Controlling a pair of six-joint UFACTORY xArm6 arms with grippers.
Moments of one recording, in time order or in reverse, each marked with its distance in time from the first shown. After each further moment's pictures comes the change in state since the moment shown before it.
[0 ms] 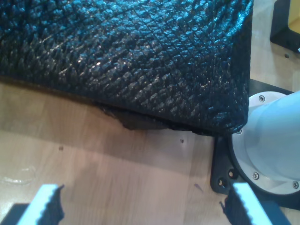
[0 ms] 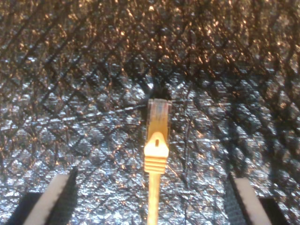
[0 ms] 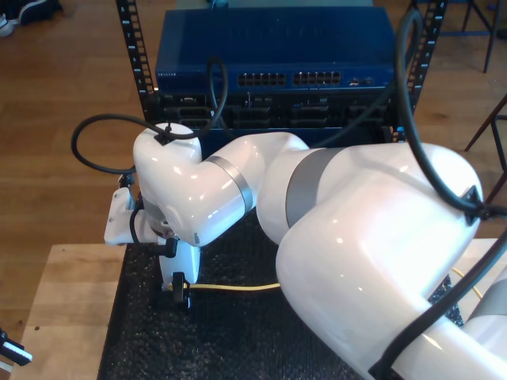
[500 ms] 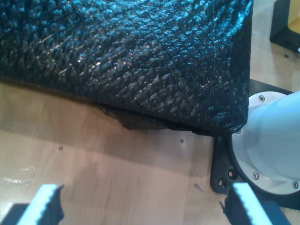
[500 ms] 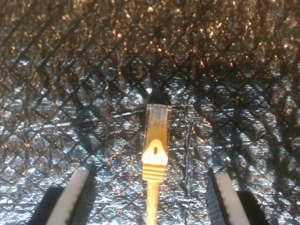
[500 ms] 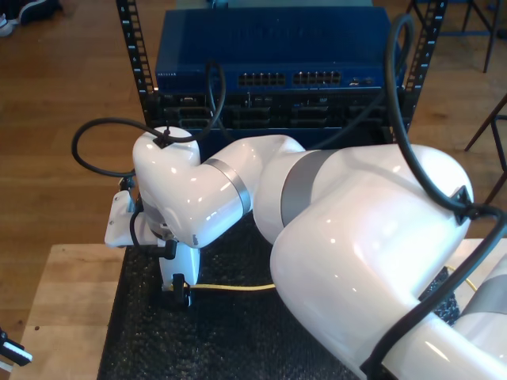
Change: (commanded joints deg) left arm 0.0 0.0 0.1 0.0 0.0 0.0; right arm 0.1 0.9 -0.6 0.0 0.0 0.0
